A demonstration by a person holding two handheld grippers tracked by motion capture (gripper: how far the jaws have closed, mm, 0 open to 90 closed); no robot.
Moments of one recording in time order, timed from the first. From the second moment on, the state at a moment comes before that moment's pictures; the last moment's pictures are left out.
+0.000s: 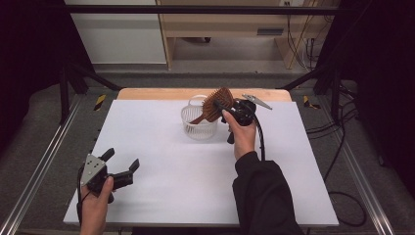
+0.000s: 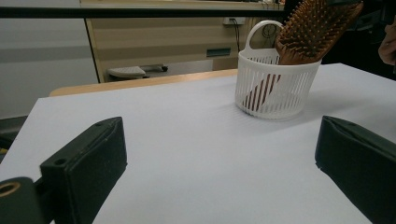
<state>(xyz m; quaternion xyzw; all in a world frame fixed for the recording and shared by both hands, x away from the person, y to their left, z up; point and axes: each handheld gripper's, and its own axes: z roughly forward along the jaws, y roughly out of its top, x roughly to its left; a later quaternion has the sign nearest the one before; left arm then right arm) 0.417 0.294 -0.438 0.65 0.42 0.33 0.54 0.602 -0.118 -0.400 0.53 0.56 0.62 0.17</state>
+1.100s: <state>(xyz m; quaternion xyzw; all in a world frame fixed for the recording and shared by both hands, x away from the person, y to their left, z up) 0.417 0.295 -0.438 0.65 0.42 0.34 0.54 0.594 -0.129 -0.390 0.52 0.57 0.61 0.18</state>
